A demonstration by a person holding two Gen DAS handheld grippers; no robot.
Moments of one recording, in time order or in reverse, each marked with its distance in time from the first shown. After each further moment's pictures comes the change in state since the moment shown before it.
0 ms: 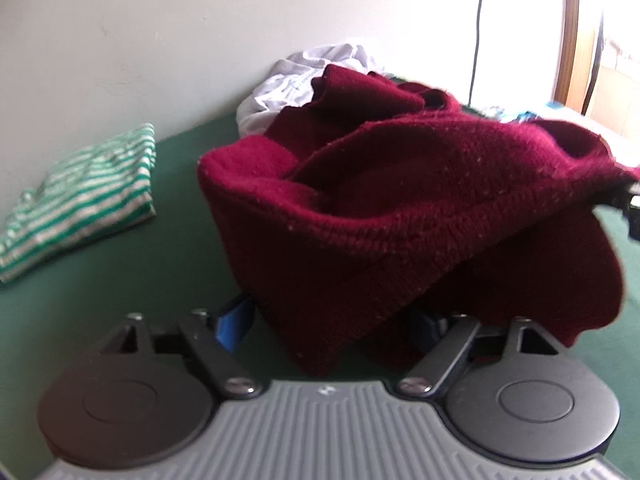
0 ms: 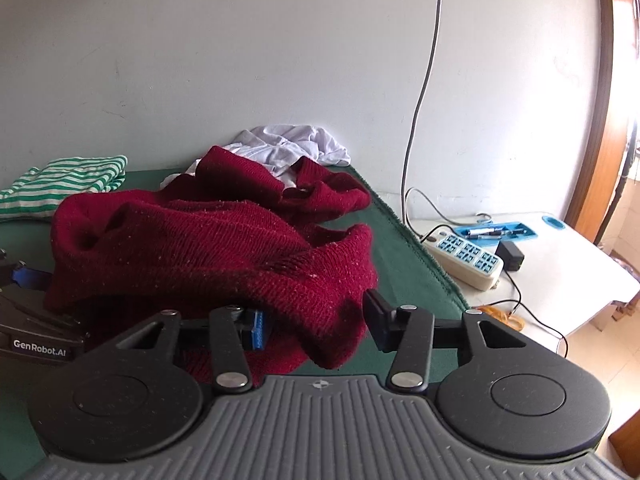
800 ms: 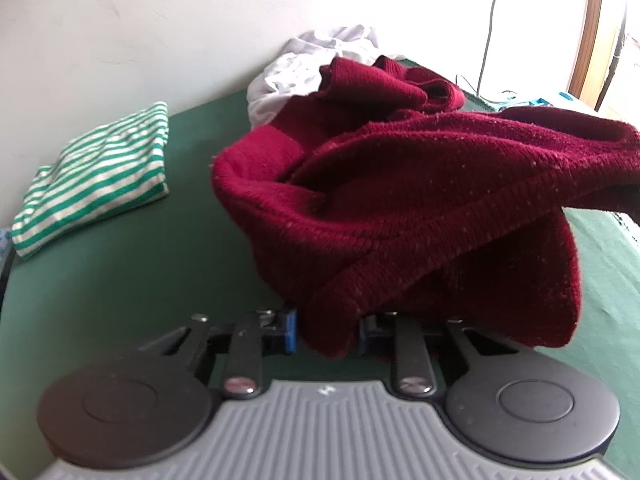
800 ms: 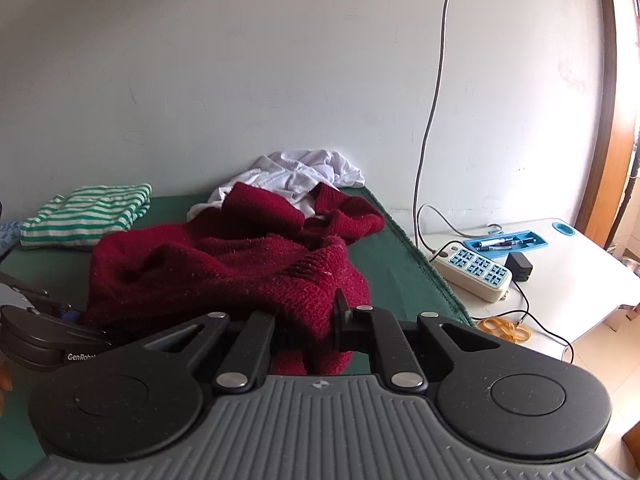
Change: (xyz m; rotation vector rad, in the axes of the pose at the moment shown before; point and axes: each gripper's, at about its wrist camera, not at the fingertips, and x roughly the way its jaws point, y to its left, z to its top) left arm -0.035 -0.005 0.017 -0.081 0.097 0.010; right arm -0.043 0.002 0.025 0.042 -0.036 0.055
